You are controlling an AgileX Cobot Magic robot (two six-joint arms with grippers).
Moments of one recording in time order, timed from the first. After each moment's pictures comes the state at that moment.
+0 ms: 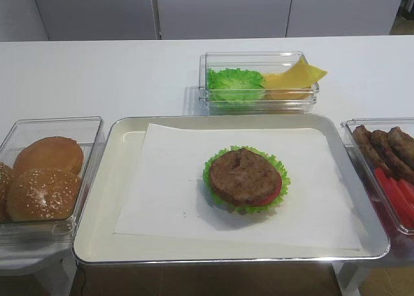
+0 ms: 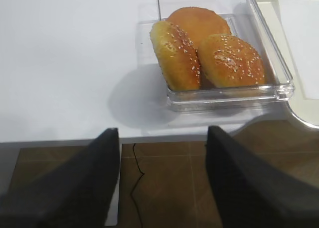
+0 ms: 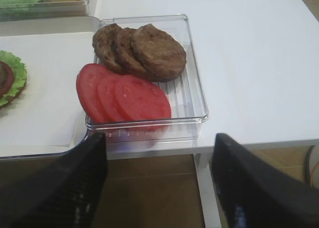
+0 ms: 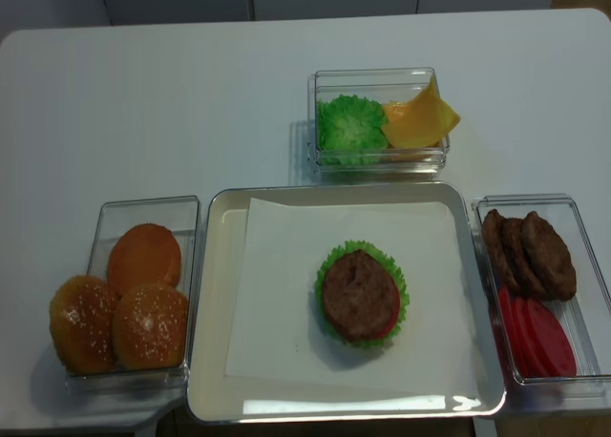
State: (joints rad) left arm -0.01 -0.02 -0.49 0.05 1.19 -0.10; right arm -0.02 -0.02 -0.48 0.06 1.13 0.01
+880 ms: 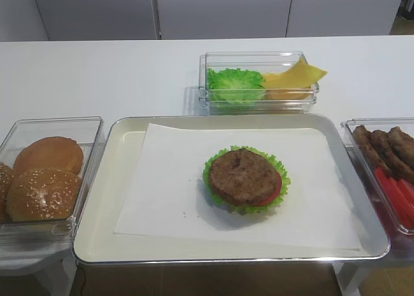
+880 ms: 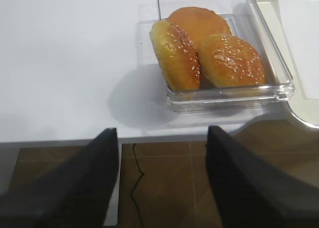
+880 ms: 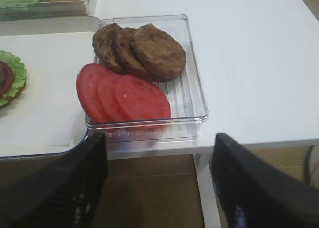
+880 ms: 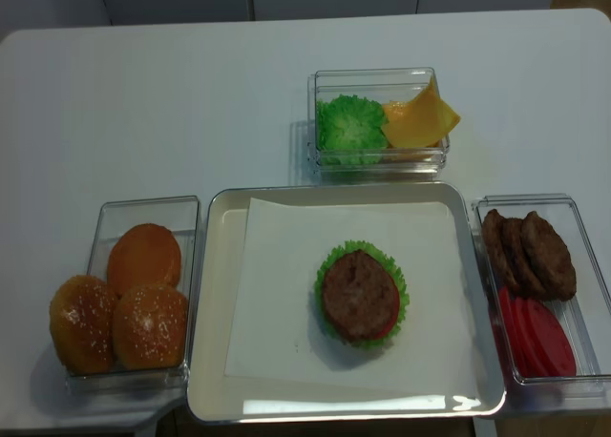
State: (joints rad) left arm -0.01 -0.02 -0.49 0.05 1.19 -0.10; right arm -0.02 -0.02 -0.48 0.06 1.13 0.01
